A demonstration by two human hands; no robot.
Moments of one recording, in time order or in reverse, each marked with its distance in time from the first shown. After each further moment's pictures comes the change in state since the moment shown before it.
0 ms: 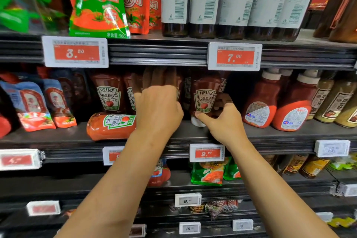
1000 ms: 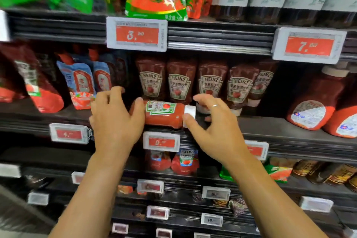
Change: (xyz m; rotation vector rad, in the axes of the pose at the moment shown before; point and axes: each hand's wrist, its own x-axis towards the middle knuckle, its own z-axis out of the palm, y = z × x) left_hand -0.056 -0.152 -0.021 -0.123 0.089 -0.422; right_hand -0.060 -0.061 0.074 -0.121 -0.247 -0.319
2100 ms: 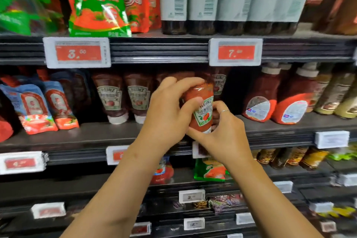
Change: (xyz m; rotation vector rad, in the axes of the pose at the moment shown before) left_hand -0.030 0.147 0.028 -0.640 -0.369 0.526; right_hand -0.026 0.040 -0.069 -0.013 0.214 0.196
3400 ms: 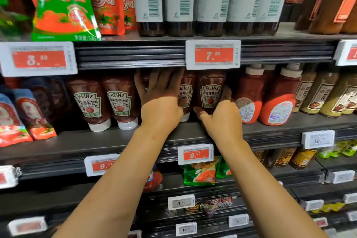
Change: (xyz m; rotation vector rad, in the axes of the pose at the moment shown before) left_hand 0.048 -0.042 0.051 0.801 0.126 0.160; right_hand 0.064 0.050 -0.003 -0.354 0.203 0.199
